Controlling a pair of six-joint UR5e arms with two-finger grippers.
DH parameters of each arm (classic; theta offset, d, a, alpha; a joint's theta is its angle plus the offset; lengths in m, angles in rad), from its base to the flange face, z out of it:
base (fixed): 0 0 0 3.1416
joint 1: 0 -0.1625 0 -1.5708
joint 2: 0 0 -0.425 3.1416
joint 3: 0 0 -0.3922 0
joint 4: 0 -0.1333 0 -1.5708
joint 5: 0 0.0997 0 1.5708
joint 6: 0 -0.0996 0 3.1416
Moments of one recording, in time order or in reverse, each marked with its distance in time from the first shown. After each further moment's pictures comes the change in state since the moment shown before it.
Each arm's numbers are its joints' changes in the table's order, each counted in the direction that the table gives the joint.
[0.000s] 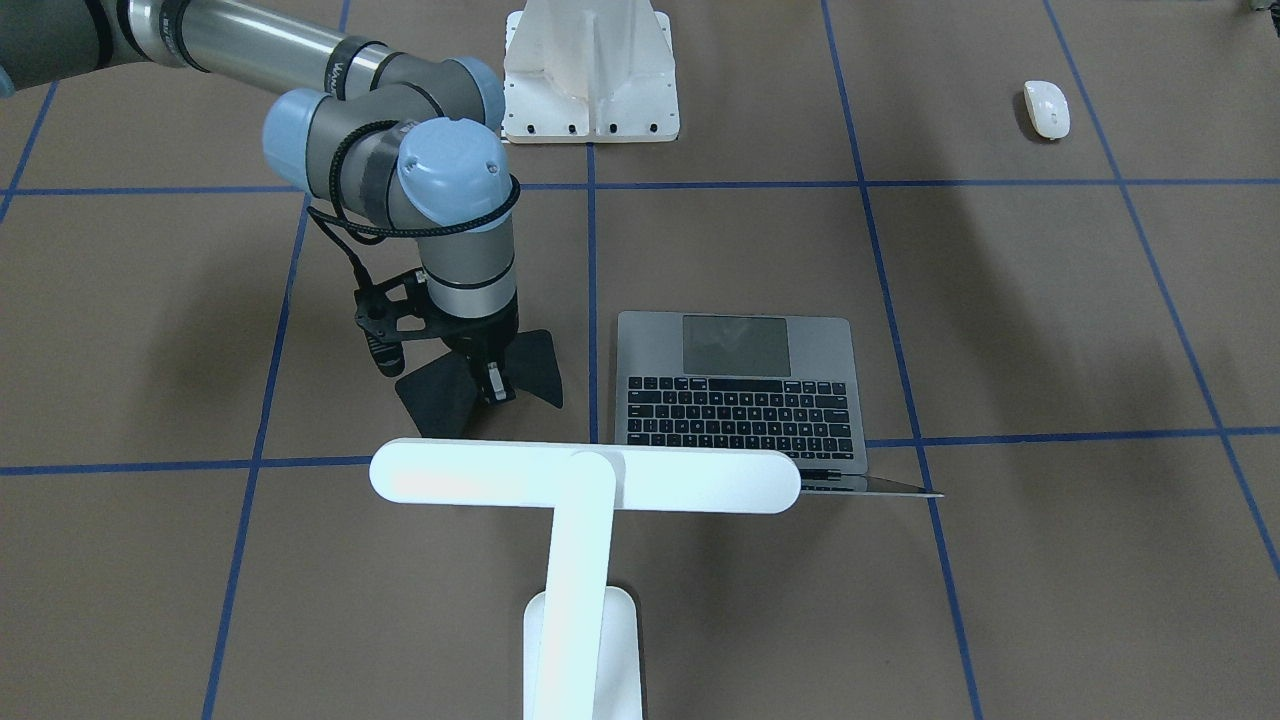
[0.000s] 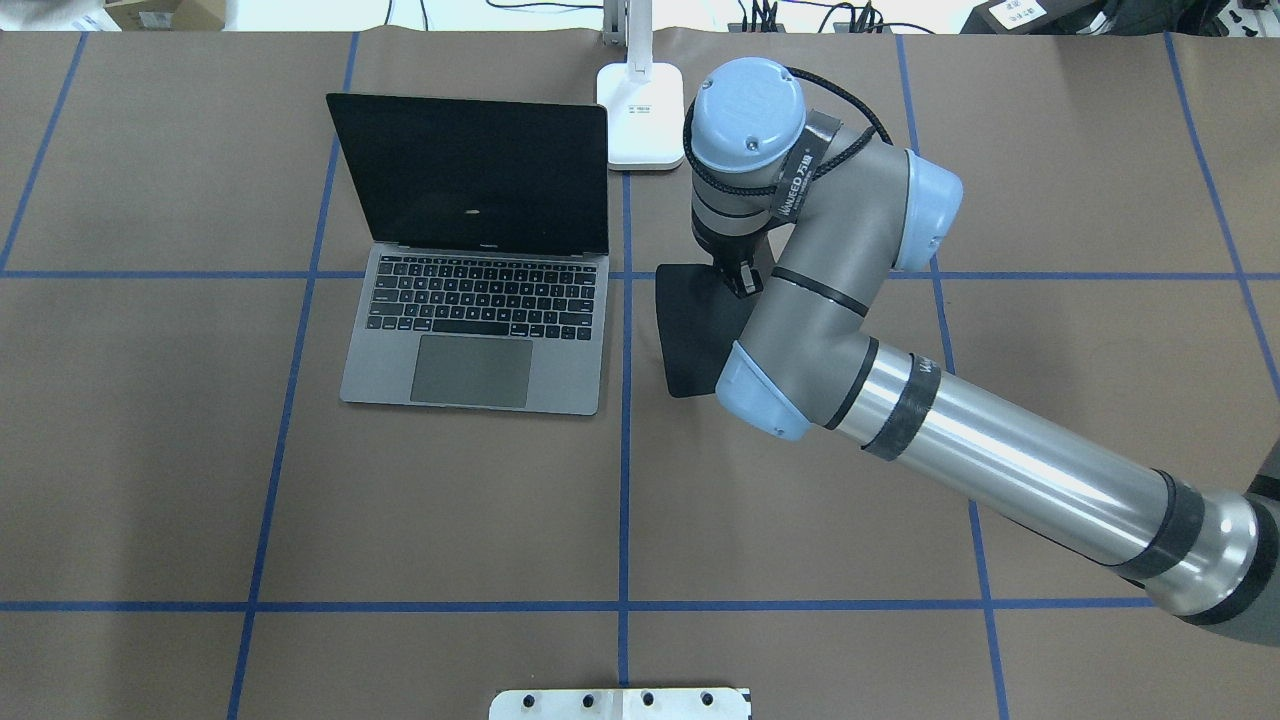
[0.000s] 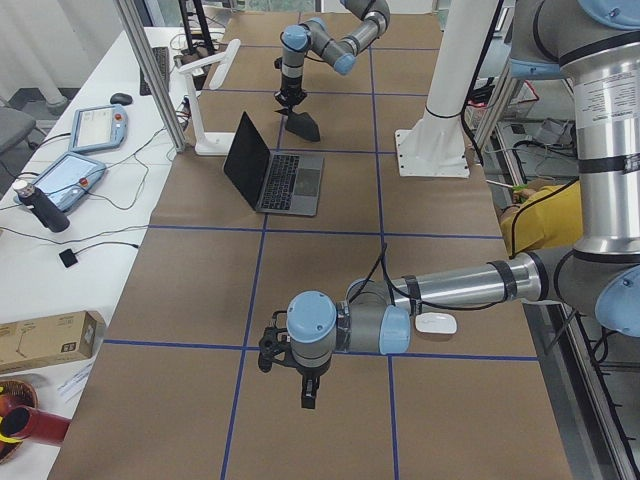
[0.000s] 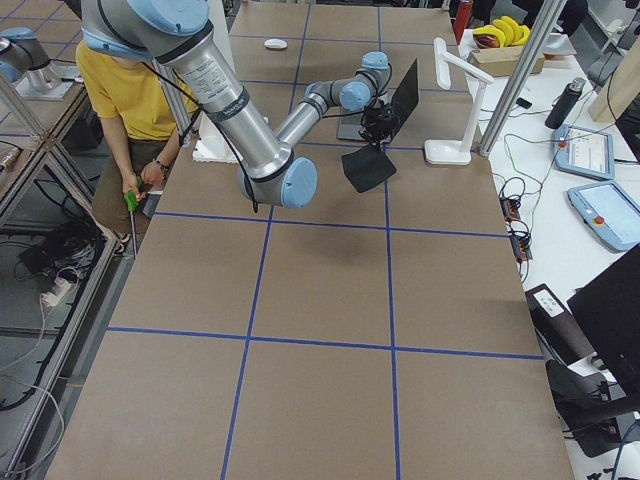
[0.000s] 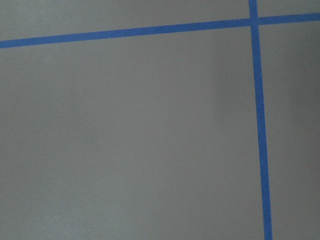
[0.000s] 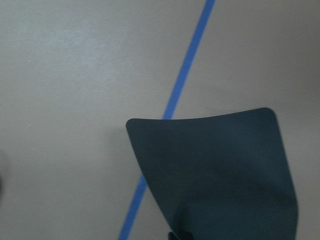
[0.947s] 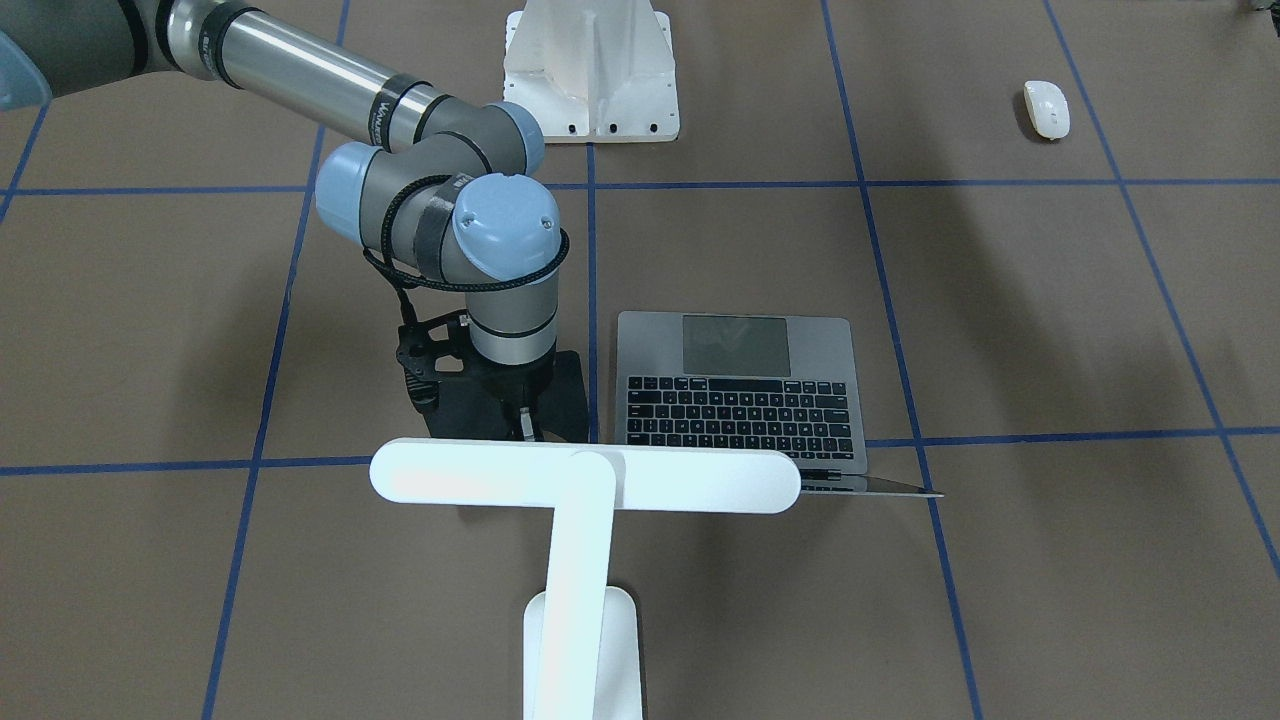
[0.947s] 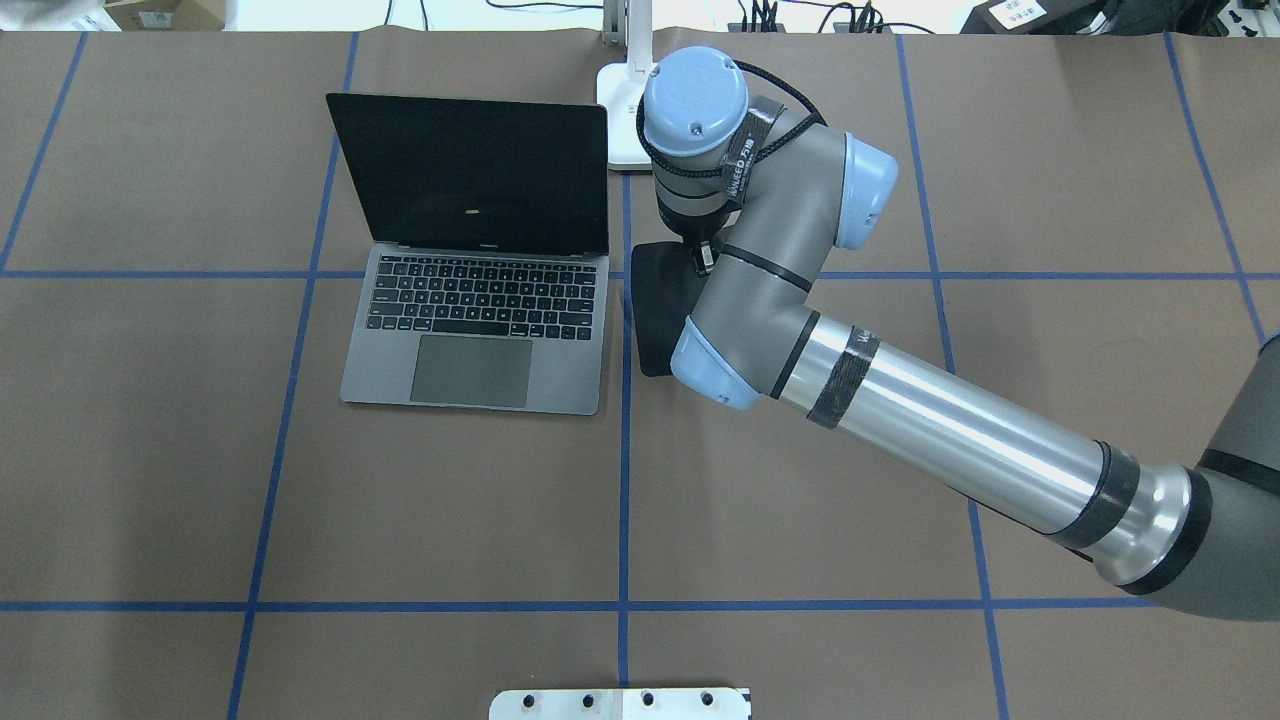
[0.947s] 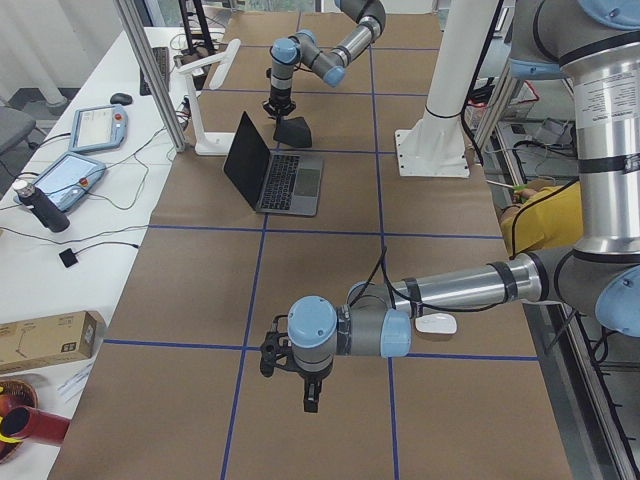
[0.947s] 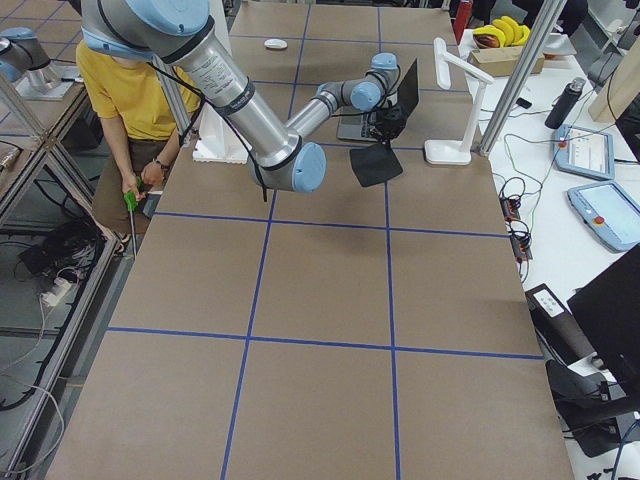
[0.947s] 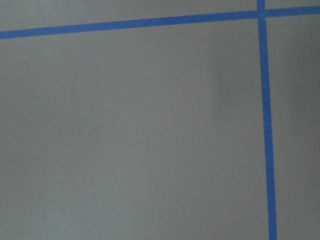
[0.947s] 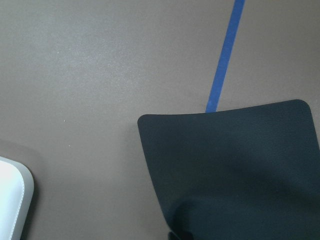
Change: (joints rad) left arm 0.000 0.000 -0.017 0.000 0.000 -0.001; right arm -0.001 0.083 0.142 -0.055 -0.023 -0.104
